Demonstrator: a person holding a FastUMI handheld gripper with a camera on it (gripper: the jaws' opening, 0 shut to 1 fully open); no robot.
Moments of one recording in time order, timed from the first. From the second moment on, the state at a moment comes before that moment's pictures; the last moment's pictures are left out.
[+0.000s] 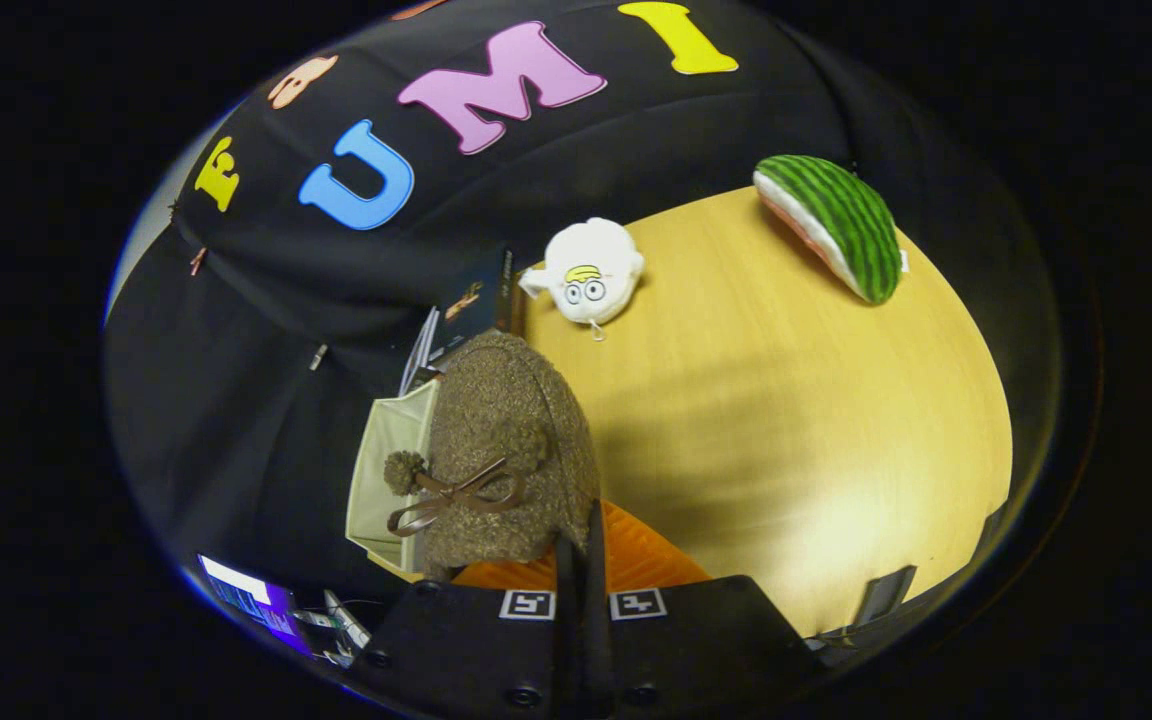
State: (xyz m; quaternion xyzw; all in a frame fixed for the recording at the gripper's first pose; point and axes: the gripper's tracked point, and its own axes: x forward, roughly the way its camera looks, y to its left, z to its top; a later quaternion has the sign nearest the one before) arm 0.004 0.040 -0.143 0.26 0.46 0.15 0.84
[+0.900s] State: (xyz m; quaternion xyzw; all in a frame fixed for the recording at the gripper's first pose) arm 0.046 0.251 -0.162 0.25 0.44 0.09 0.85
